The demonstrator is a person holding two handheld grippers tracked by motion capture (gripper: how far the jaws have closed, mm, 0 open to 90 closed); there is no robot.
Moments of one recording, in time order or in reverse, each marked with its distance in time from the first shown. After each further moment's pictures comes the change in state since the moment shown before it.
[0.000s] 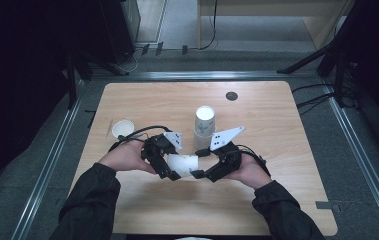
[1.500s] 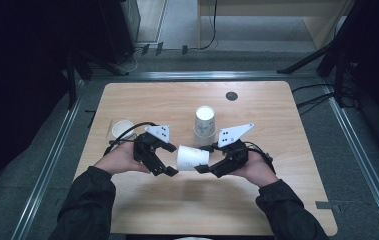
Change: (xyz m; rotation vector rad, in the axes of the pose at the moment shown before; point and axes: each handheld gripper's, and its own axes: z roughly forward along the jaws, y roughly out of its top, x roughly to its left) left arm 0.002 -0.025 -0.021 -0.254 0.020 -0.055; right arm 0.001 0.006 -0.023 -0.067 -0.019 -0.043
